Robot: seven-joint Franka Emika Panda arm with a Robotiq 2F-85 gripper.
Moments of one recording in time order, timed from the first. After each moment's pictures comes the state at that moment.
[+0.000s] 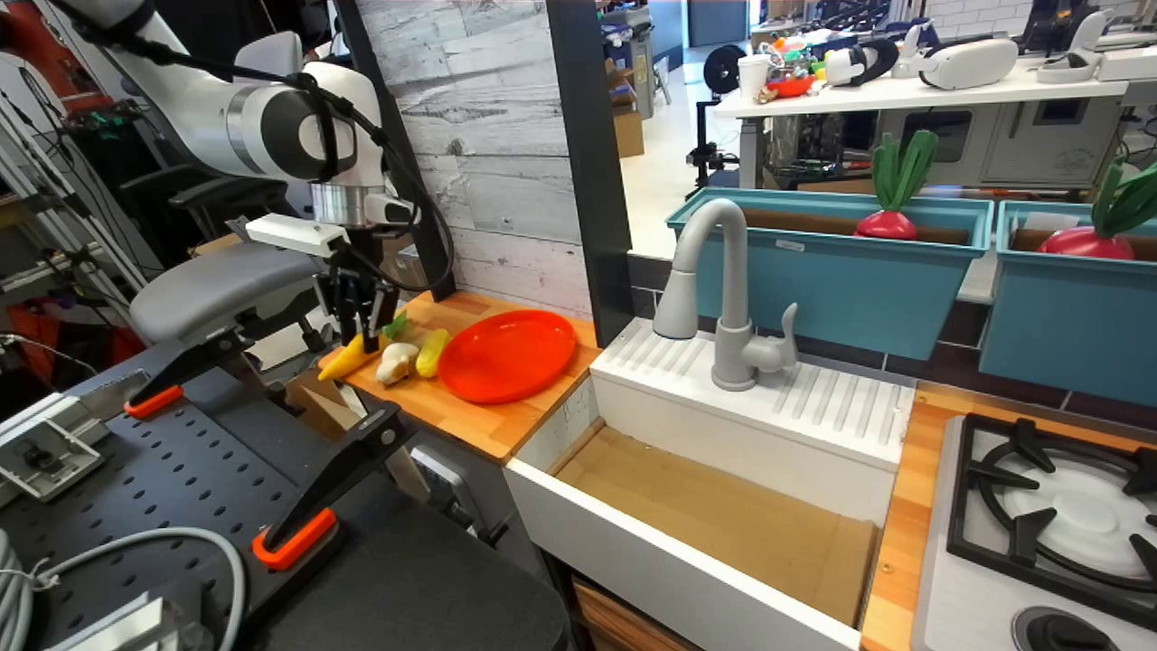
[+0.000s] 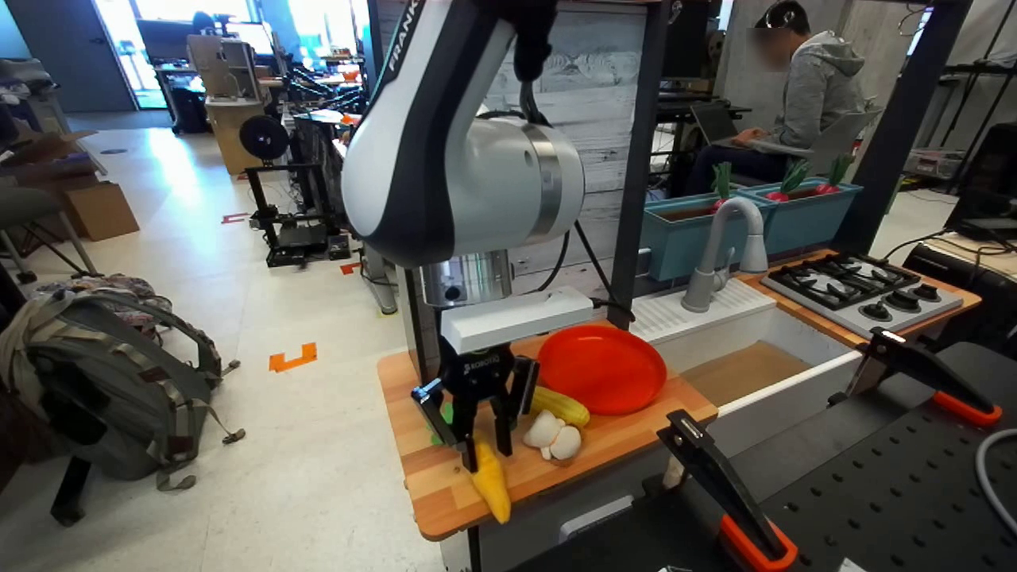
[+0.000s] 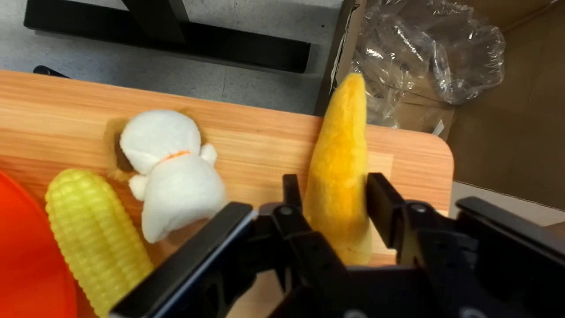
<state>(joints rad) 0.28 0.99 0.13 -1.71 0.06 2.37 0.11</state>
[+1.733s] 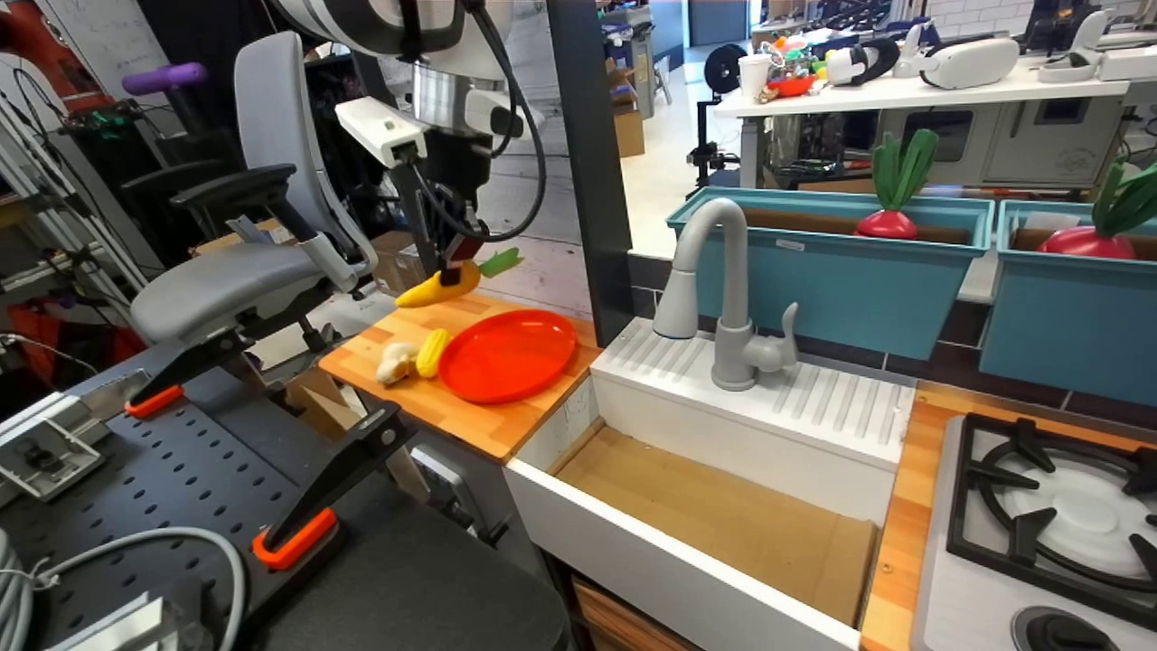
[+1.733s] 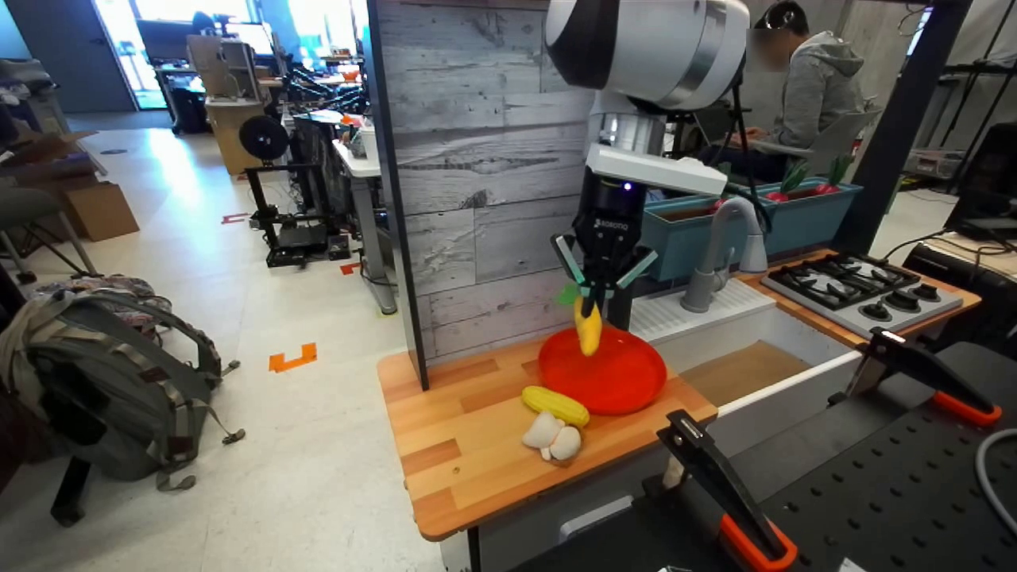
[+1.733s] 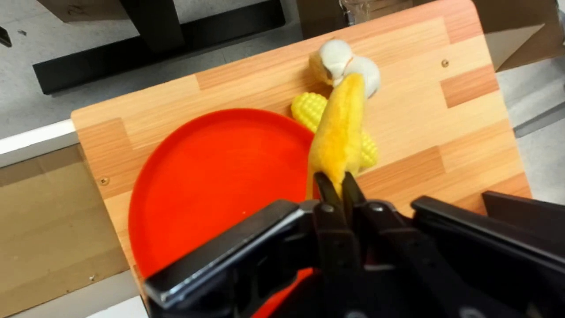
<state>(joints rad) -0.03 0.75 0.09 -1.83 0.27 2.31 0.09</state>
